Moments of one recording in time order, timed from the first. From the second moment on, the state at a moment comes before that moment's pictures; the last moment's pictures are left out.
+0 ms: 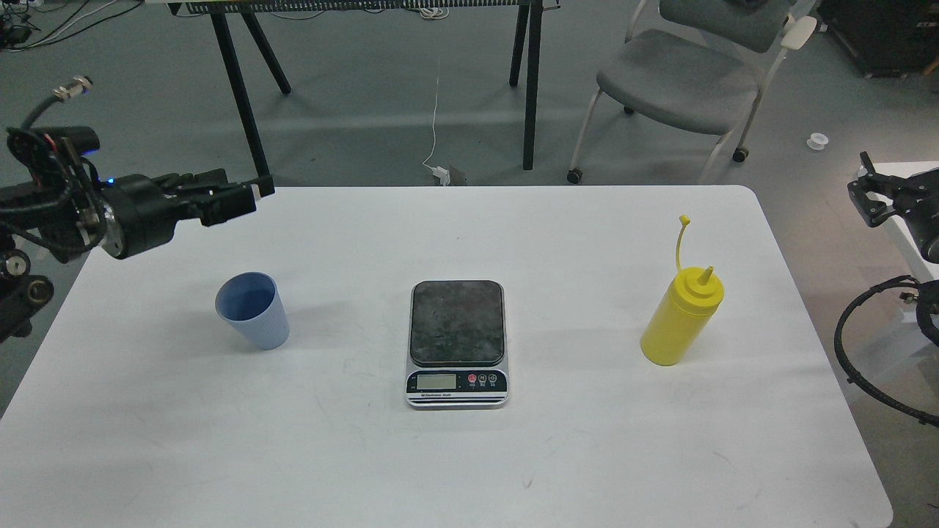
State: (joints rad) left arm -0.67 0.83 -0.65 -1.17 1.90 -0.18 -0.40; right arm 0.60 -0.55 1.09 0.48 0.40 0.49 0.00
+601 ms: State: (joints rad) left arm -0.67 0.76 -0.42 -0.95 2.05 -0.06 -0.41; right arm 0.59 -0.58 1.11 0.54 0.40 0.49 0.00
